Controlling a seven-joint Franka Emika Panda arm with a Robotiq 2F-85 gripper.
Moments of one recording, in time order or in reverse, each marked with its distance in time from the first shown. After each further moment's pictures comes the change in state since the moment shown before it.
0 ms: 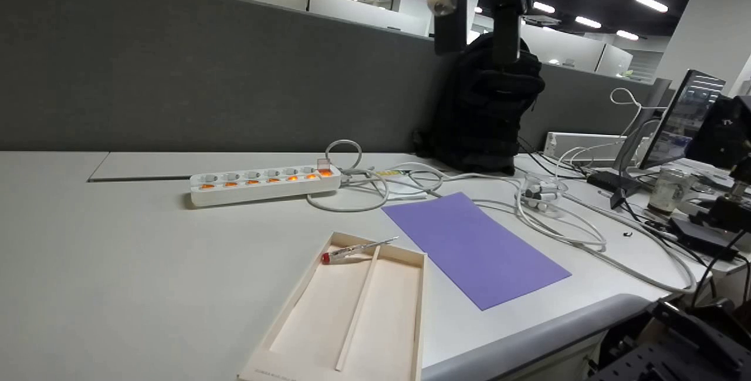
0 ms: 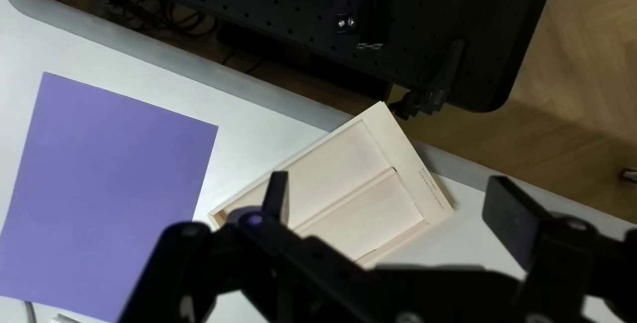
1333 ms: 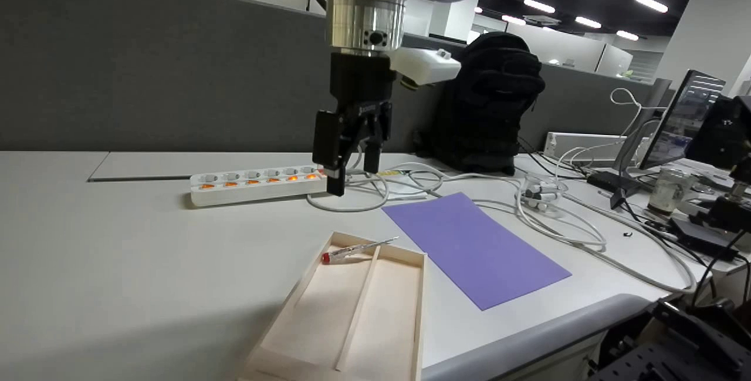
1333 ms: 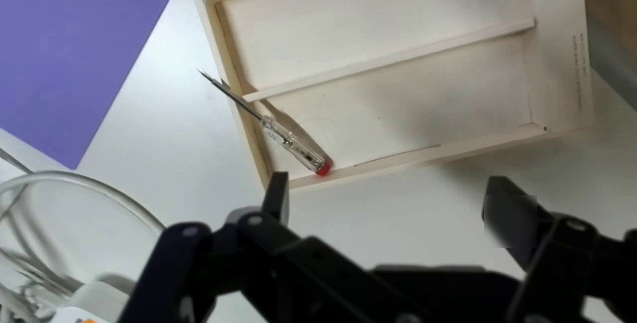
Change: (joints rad) arm -0.041 0.577 -0.004 0.013 -0.175 0.772 -0.249
